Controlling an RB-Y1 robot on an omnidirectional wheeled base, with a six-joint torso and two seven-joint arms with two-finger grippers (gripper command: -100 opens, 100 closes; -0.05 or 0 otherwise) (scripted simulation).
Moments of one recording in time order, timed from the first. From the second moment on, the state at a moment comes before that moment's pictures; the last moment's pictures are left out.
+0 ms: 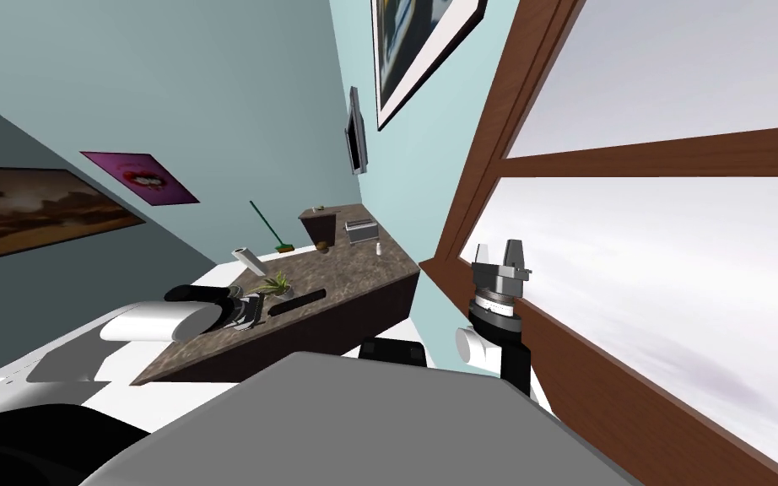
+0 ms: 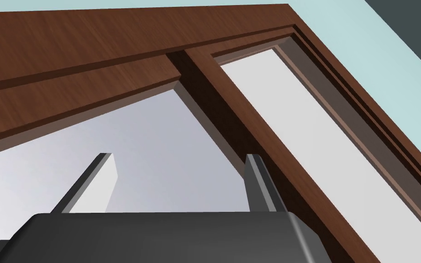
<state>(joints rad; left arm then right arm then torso) 0.67 0.95 0.49 -2.01 0.82 1.14 0.40 0.48 0.03 0.05 -2.27 -0.02 -0.60 0.04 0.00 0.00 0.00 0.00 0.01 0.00</state>
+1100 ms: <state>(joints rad) 0.68 0.98 0.41 -1.99 0.90 1.23 0.48 0.48 0.03 0.06 -2.27 -0.02 -0.60 0.04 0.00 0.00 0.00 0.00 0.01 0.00</state>
